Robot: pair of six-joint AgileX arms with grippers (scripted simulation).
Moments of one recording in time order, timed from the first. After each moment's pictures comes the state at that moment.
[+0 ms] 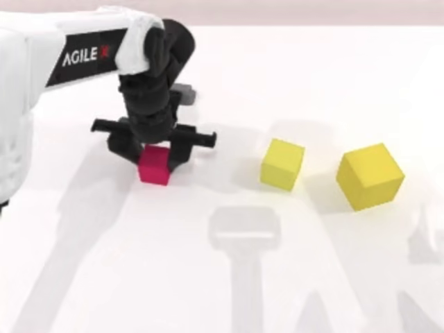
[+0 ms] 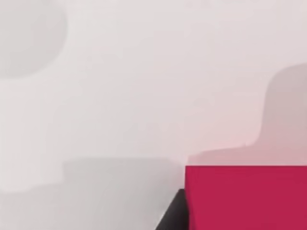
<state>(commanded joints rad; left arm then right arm) -0.42 2.36 1.76 -0.97 0.00 -0.20 0.00 0.00 0.00 0.00 0.00 0.00</state>
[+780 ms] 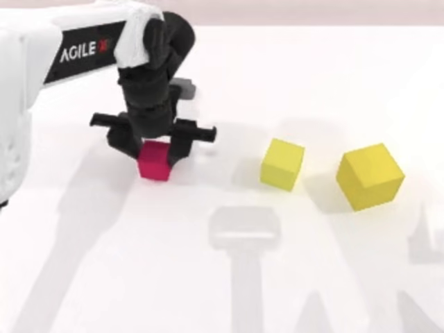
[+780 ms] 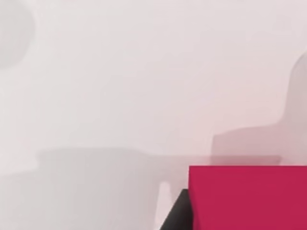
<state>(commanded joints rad) -0.42 2.32 1.81 -1.02 0.00 -0.20 0.00 0.00 0.00 0.00 0.00 0.00</state>
